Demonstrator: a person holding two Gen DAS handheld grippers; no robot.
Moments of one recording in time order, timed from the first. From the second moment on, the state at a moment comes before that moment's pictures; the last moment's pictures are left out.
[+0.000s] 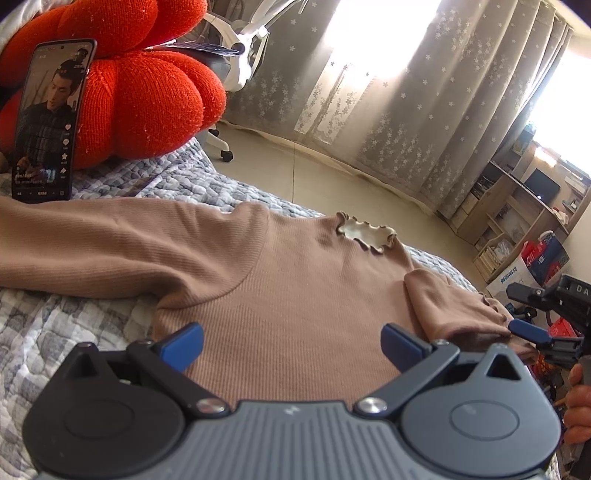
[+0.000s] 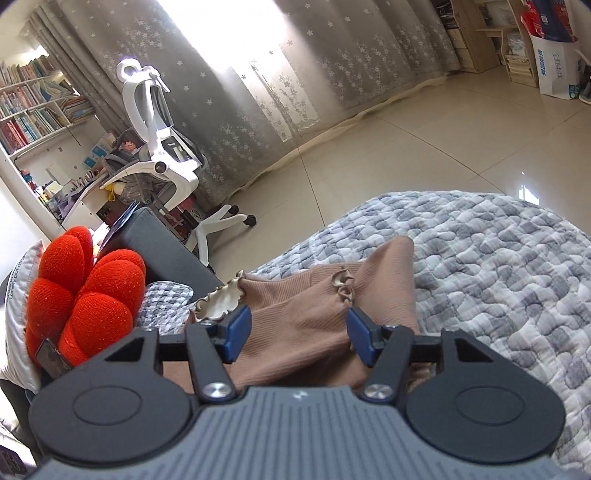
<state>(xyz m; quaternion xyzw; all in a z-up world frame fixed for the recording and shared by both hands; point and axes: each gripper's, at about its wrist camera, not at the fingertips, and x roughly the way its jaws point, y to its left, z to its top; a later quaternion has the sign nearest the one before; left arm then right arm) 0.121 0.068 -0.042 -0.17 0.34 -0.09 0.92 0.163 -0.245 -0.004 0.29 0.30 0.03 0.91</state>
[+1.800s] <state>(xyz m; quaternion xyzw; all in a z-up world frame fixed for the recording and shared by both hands) 0.141 0.101 -0.066 -0.37 0.31 -0.17 0.86 0.110 -0.077 -0.052 -0.23 0.22 0.27 0.91</state>
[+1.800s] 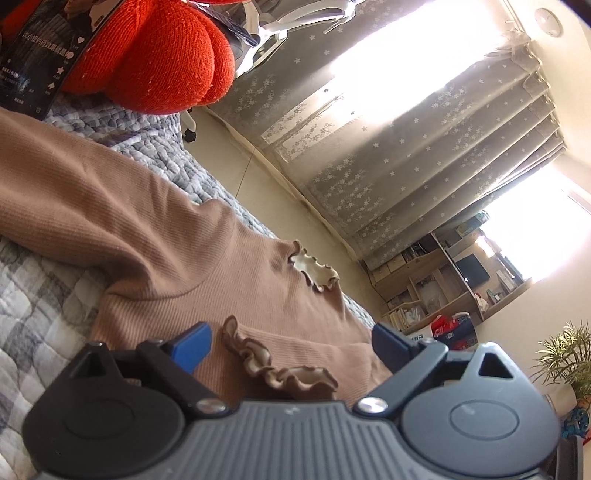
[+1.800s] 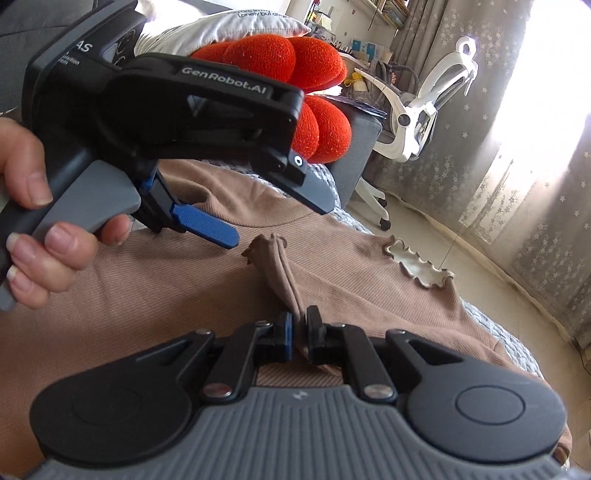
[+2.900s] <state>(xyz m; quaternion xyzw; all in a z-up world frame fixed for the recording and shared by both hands) 0.163 0.104 -0.040 -0.26 0.24 -0.07 0.93 0.137 -0.161 -0.060 -0.28 0.21 0.03 0.93</state>
